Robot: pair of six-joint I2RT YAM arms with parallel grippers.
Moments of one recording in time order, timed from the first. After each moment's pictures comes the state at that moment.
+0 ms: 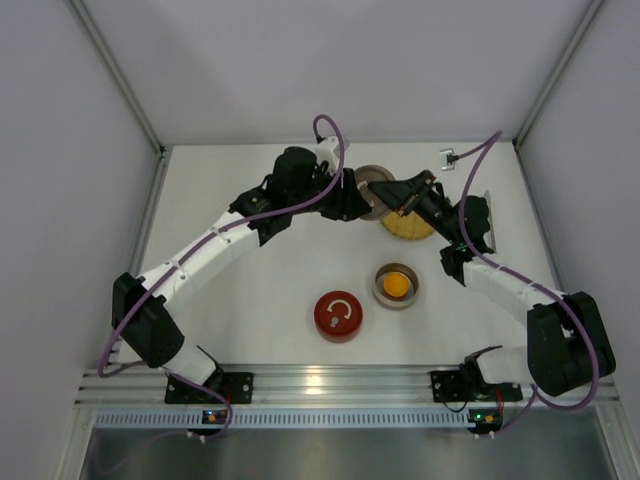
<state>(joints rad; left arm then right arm) -0.70 1.54 1.45 -0.31 0.31 -0.47 0.34 1.31 0.69 0.92 -0.49 0.94</state>
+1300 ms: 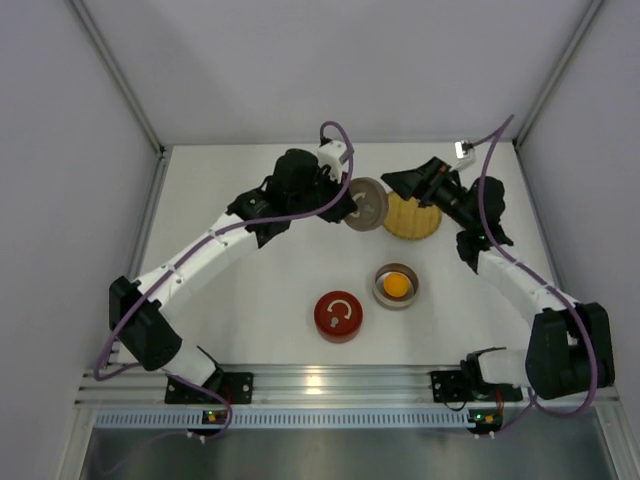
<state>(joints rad) -0.72 1.54 1.49 -0.37 0.19 -0.27 0.24 1.30 0.79 0.61 -0.54 0.87</state>
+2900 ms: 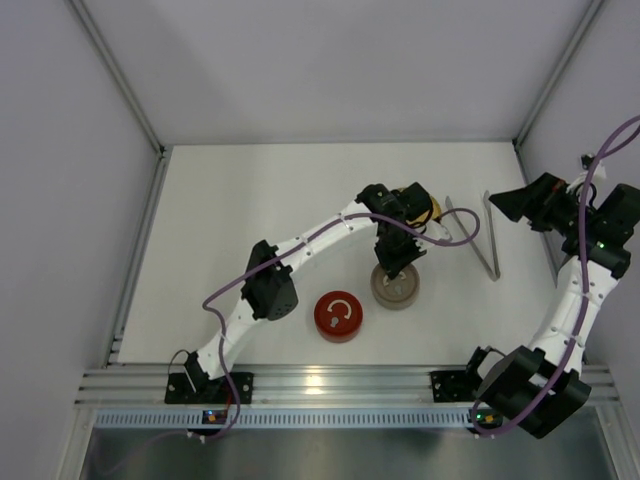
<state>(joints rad) -1.00 2.37 2.41 -1.31 0.30 0.26 -0.64 1.07 1.09 -0.48 -1.06 0.22</state>
